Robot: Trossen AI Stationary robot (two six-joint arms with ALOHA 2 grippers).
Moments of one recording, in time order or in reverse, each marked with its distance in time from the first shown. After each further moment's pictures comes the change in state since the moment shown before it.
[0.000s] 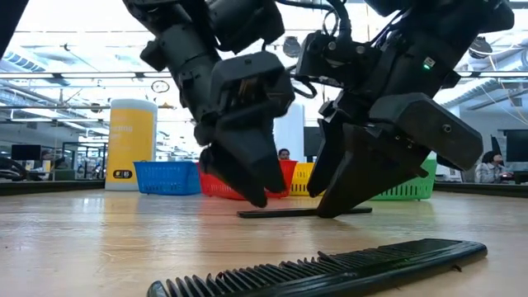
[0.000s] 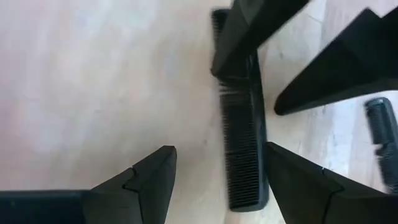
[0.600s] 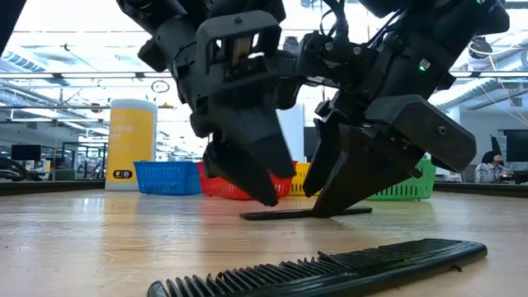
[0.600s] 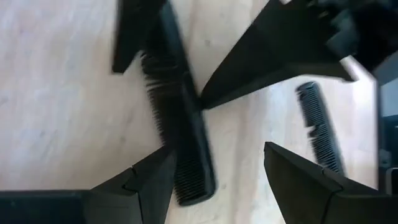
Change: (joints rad) left arm -0.036 0.007 -0.002 0.095 0.122 -0.014; right arm -0.010 0.000 0.000 0.012 -0.004 -0.030
